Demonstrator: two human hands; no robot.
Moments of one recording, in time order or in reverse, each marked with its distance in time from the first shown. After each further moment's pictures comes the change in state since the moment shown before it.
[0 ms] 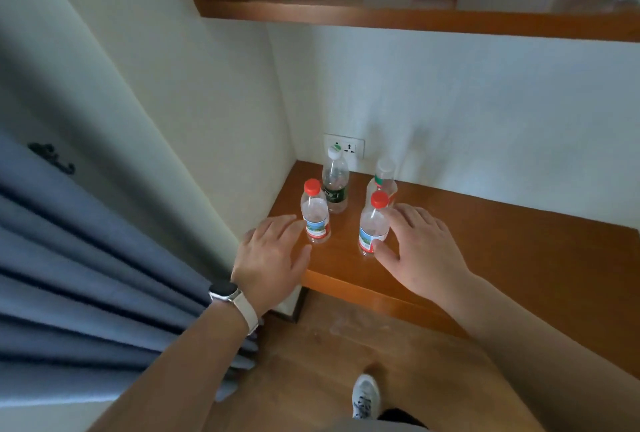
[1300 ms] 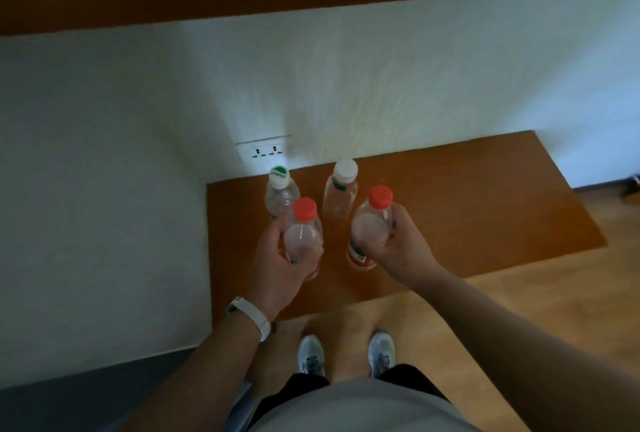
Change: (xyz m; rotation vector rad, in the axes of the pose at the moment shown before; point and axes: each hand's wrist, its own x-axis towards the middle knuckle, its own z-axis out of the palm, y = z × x) left_hand 0.138 -0.039 0.109 -1.037 -0.506 -0.144; right_hand 0.066 -0.001 0.083 0.793 0.128 0.842
